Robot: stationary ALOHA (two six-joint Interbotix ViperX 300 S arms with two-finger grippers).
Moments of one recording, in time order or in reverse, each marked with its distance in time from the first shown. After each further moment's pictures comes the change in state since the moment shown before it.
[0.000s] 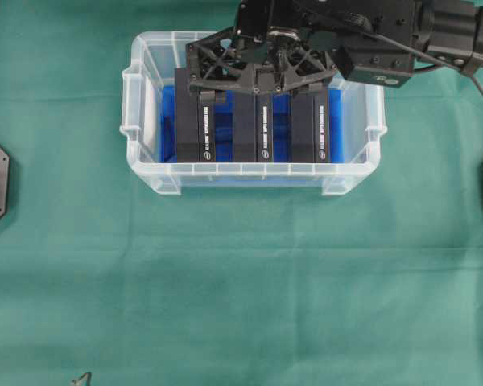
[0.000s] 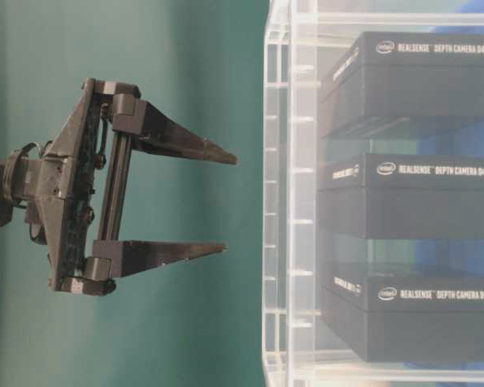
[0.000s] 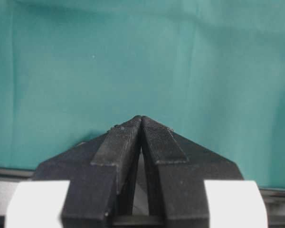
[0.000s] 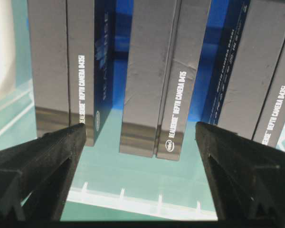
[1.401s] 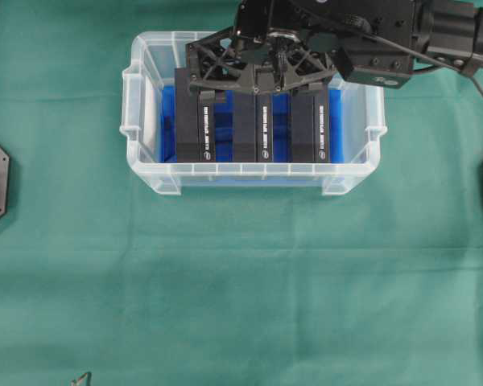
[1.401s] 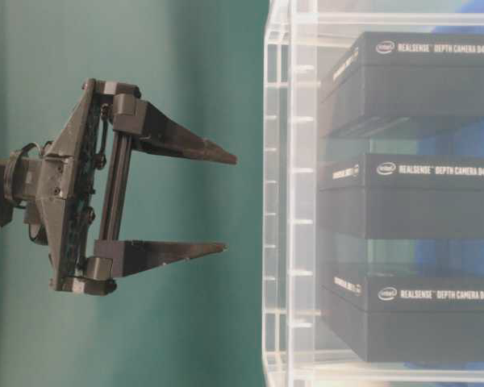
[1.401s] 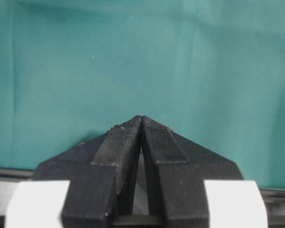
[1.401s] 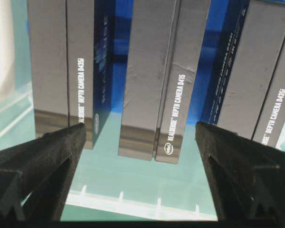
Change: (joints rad) left arm 0.000 0.000 0.000 0.000 0.000 -0.002; right arm 0.000 0.000 0.000 -0.012 0.000 0.000
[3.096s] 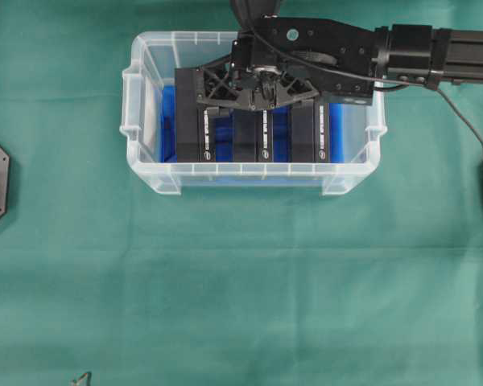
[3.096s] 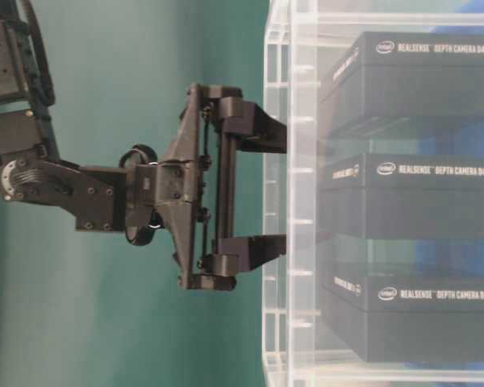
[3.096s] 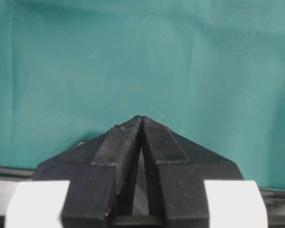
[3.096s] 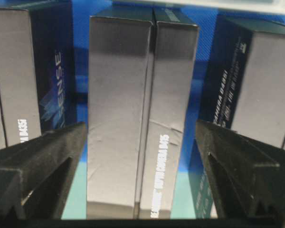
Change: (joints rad) left arm -0.002 0.002 0.000 -0.002 0.000 -0.009; right arm -0.015 0.061 0.186 -0.038 -0.181 0.049
